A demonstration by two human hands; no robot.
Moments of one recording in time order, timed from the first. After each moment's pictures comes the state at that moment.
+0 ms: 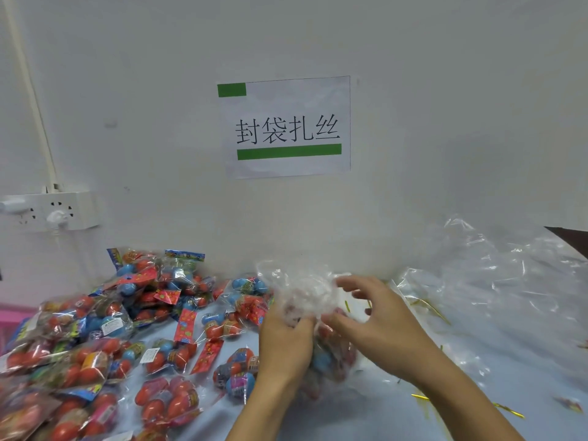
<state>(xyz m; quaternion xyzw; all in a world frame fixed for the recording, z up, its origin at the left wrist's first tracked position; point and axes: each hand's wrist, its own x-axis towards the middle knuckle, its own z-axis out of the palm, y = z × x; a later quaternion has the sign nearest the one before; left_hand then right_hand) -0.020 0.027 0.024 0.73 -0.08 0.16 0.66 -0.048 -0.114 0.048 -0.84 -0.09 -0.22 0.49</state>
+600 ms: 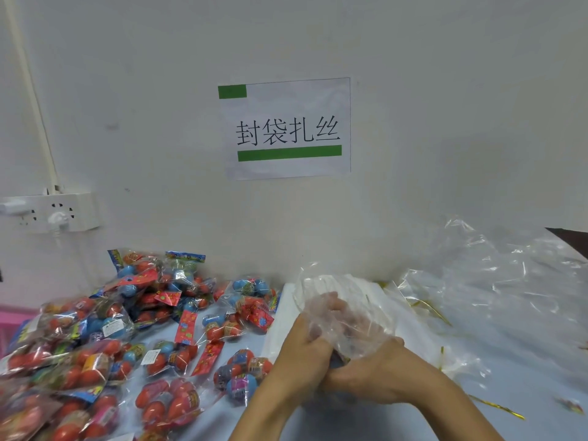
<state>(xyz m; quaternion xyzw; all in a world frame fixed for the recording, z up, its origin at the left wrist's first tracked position) -0.030 0.024 0.023 0.74 -0.18 0.00 0.65 -0.059 -0.108 0.039 -0.92 -0.11 0.01 0.38</state>
